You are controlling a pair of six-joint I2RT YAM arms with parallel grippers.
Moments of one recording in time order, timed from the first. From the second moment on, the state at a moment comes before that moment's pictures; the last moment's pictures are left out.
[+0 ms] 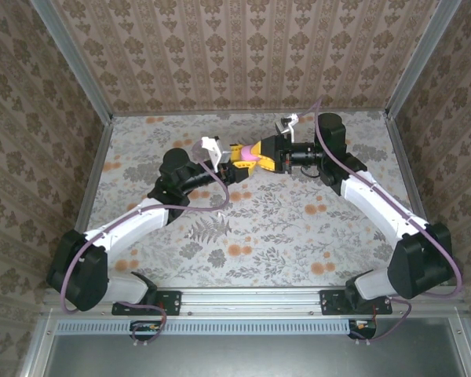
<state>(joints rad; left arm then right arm) -0.64 1.34 0.84 0.61 0.67 -0.05 0.34 1.42 1.14 0.07 -1.06 1.14</state>
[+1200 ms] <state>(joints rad) -0.62 1.23 0.75 0.41 0.40 0.01 0.23 1.47 0.96 -0.01 -0.62 1.06</state>
